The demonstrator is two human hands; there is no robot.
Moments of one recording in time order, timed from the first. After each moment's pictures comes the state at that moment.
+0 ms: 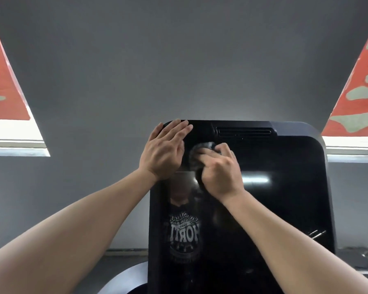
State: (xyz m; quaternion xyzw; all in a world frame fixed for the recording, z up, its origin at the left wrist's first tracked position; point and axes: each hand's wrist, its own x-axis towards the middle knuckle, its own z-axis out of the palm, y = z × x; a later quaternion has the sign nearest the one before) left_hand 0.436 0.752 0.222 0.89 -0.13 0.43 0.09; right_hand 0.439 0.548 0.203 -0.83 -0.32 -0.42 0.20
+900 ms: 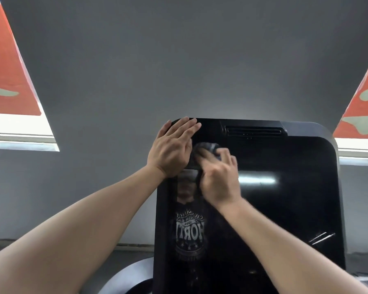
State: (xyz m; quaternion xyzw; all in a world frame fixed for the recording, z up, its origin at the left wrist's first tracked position) left_hand 0.439 0.754 0.222 0.89 -0.13 0.43 0.08; right_hand 0.425 0.568 0.189 -0.84 -0.30 -0.41 0.20
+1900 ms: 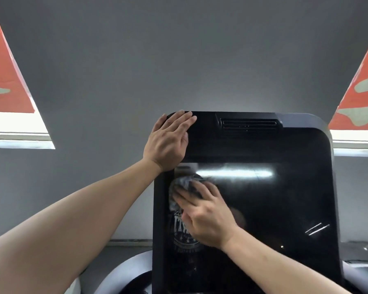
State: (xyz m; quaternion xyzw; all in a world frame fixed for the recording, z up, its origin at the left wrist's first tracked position) left_hand 0.436 0.753 0.223 0.89 -0.14 0.43 0.09; right_hand 0.365 0.552 0.124 -0.81 -0.48 -0.33 0.11
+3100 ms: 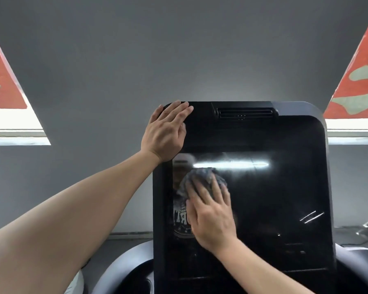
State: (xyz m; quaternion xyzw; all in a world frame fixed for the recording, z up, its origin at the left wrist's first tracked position) left_hand 0.433 0.750 0.223 0.89 -0.13 0.43 0.09; right_hand 0.340 0.549 0.081 -0.89 -0.28 -0.32 0.17
